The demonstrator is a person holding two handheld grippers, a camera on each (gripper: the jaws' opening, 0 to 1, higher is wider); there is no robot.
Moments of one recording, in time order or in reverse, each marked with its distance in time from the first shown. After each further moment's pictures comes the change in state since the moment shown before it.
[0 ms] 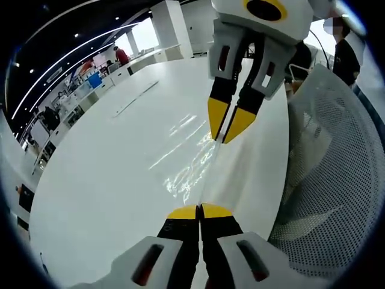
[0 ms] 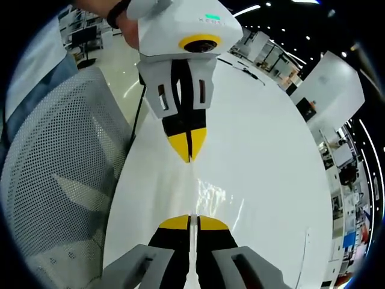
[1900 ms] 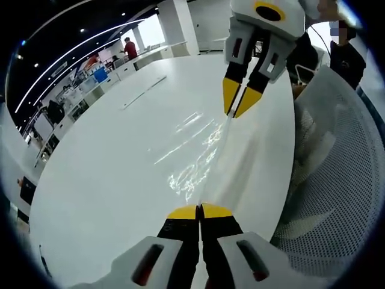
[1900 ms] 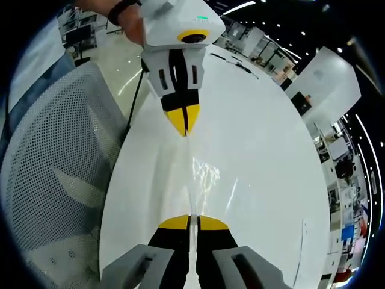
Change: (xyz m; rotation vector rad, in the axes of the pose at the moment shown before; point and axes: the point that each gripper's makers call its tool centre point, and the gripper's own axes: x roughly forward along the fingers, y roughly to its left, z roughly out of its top) left arm -0.008 0.016 -0.013 -0.035 0.020 0.027; right arm -0.011 -0.009 -0.022 0.026 0.031 -0.029
